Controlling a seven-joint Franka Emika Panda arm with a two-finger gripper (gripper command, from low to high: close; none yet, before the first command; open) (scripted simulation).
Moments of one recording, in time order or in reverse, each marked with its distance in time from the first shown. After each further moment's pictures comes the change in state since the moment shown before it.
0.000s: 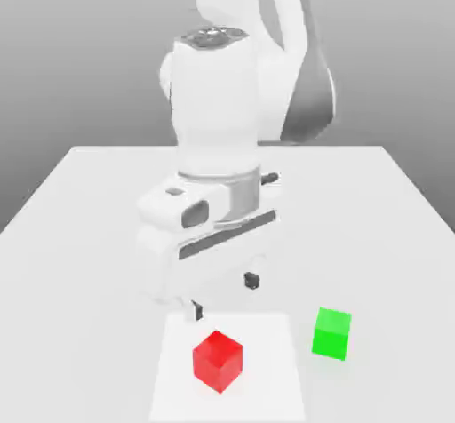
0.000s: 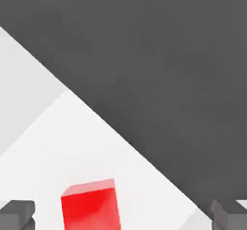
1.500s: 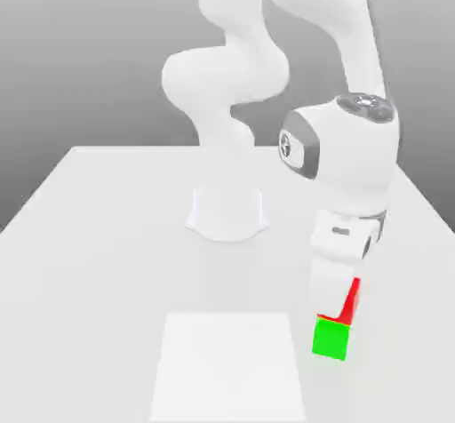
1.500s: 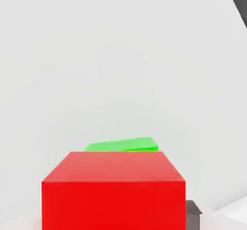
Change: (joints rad) arm 0.259 0.063 0.186 -0.114 -0.045 0.140 0.214
